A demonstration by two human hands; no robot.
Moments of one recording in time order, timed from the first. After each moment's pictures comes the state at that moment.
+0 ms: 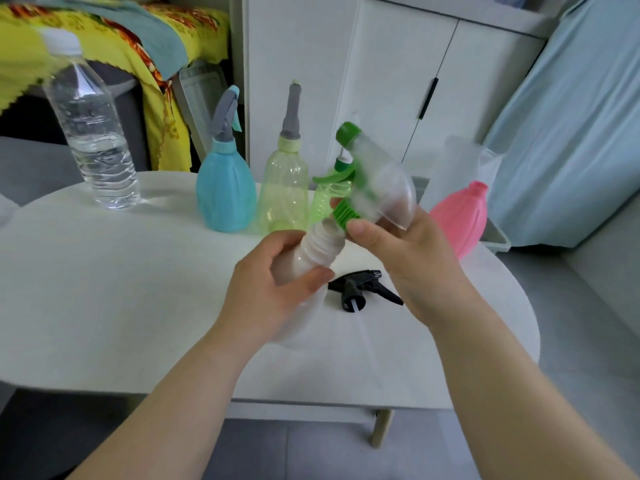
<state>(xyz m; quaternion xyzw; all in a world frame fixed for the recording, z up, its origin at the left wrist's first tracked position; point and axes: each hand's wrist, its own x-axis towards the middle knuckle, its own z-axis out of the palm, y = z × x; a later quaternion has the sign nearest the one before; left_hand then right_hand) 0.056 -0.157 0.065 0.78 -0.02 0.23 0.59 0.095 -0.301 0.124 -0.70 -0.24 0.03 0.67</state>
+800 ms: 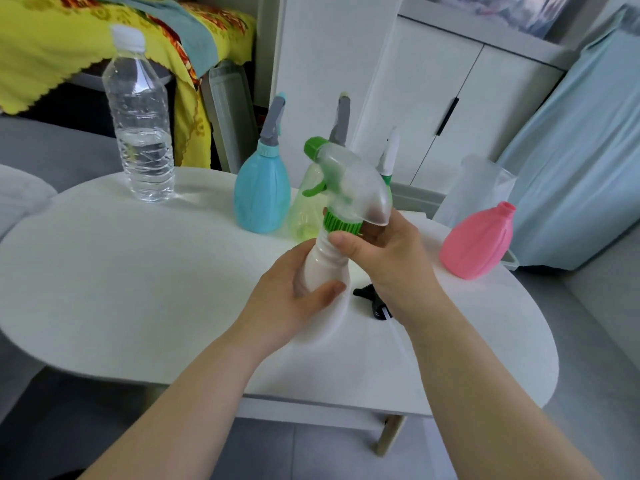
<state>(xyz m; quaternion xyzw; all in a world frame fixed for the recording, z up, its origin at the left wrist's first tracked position) 0.048 -0.118 0.050 0.78 -0.03 0.12 0.61 0.085 -0.240 0.119 -0.72 -0.24 0.05 0.65</state>
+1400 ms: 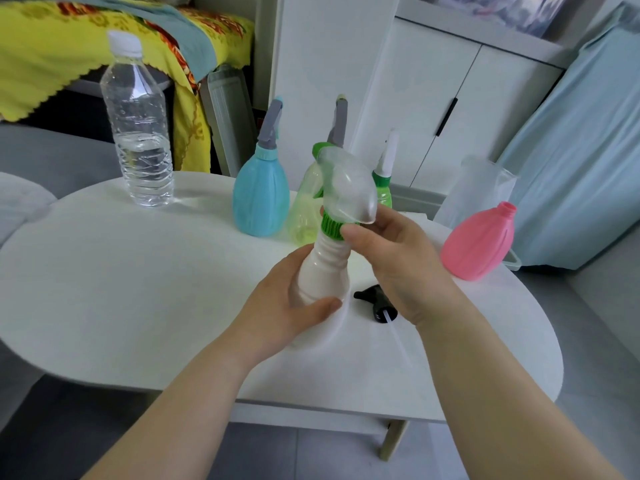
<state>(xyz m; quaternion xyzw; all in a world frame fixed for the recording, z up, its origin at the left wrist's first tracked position) 0.046 -0.113 0.046 0.80 -0.02 0.08 0.59 0.093 -0.246 0.122 -0.67 -0.25 0.12 0.69</state>
